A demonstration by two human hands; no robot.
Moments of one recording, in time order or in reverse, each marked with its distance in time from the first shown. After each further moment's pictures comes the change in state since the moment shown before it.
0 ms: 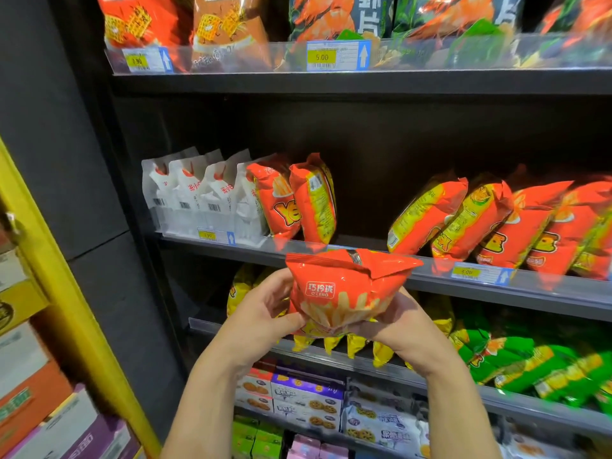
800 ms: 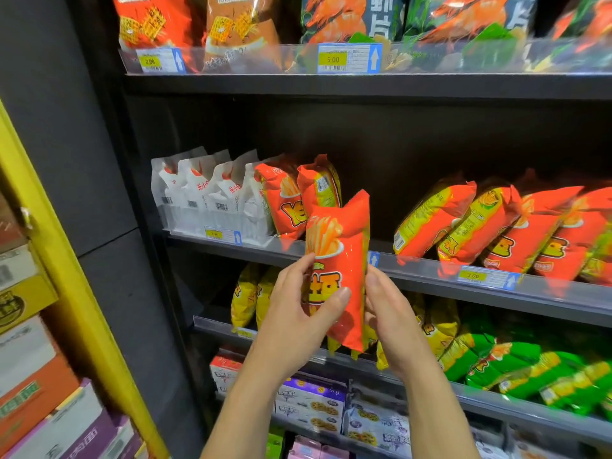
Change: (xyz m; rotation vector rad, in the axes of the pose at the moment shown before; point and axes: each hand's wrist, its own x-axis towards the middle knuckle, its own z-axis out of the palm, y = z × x) left_hand -0.010 0.025 0.041 0.137 0.209 0.026; right_hand 0.008 -0.010 0.037 0.230 0.141 -0.041
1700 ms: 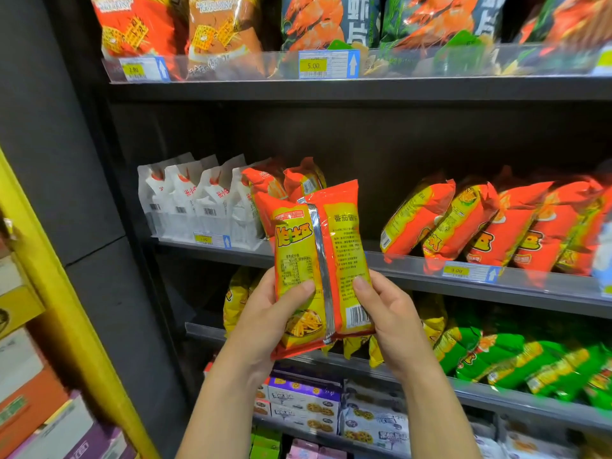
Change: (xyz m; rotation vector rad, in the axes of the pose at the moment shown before) left_hand -0.001 0.004 -0.010 -0.517 -0.089 -0.182; right_hand -0.019 -0.020 -0.006 0.033 -0.011 -0.057
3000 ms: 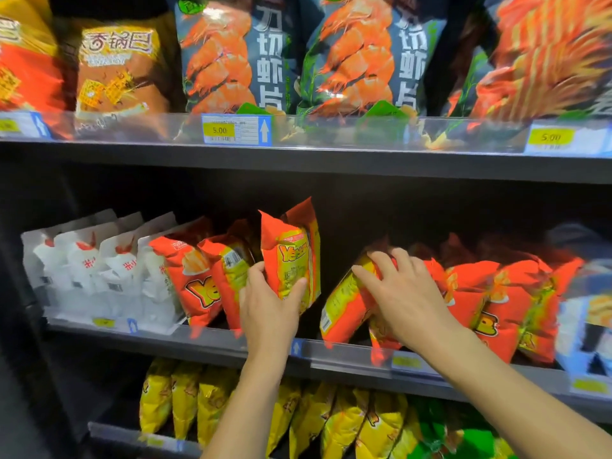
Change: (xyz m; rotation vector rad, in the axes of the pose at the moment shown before) left_hand 0.219 -0.020 0.115 0.669 0.573 0.353; right_hand 0.153 -0.081 -0.159 -2.051 -0.017 -0.285
